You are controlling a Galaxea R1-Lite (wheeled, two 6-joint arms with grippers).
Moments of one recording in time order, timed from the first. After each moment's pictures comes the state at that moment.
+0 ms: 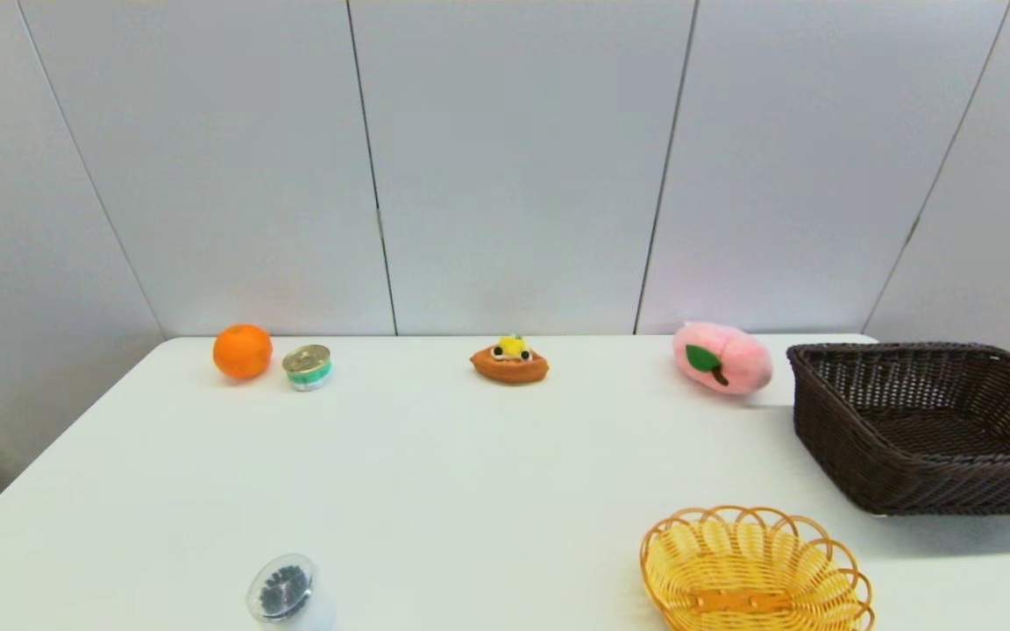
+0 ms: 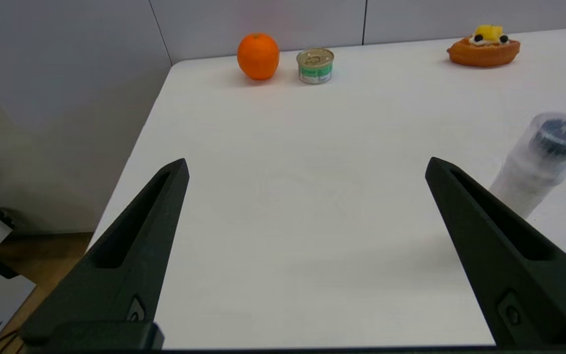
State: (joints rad) left arm 0.00 0.18 -0.58 0.51 0.00 0.11; right arm 0.00 0.00 0.00 0.01 -0.01 0.00
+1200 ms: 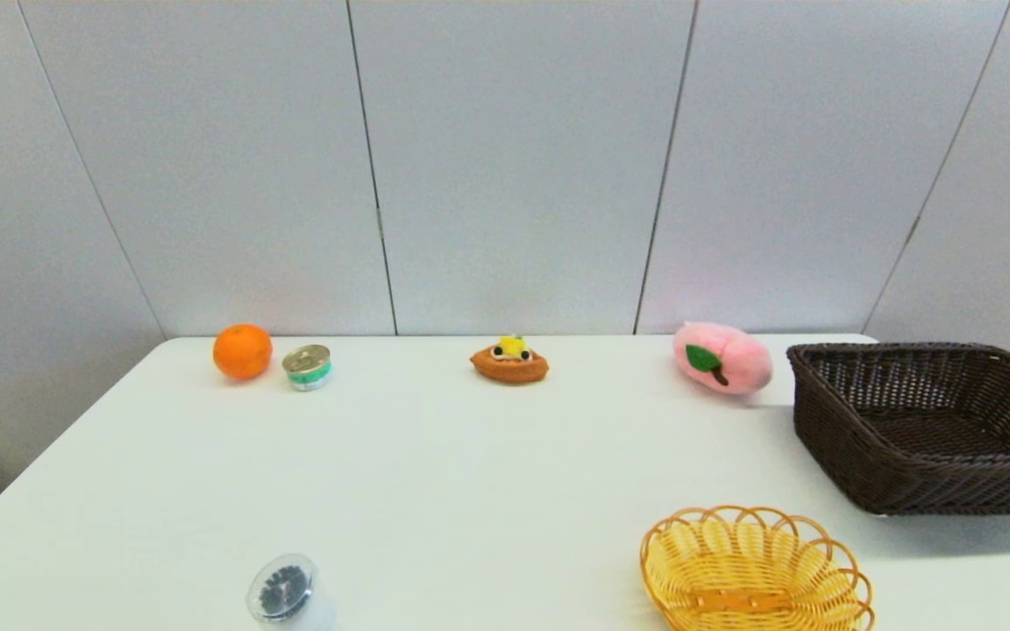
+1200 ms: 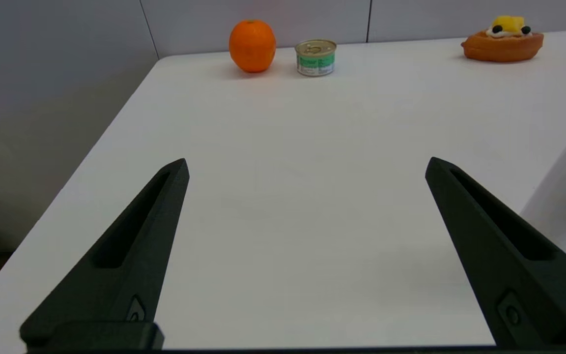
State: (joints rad) left arm 0.01 0.00 -0.09 0.10 -0.01 0.09; right arm 0.00 0.00 0.00 0.01 -0.01 0.00
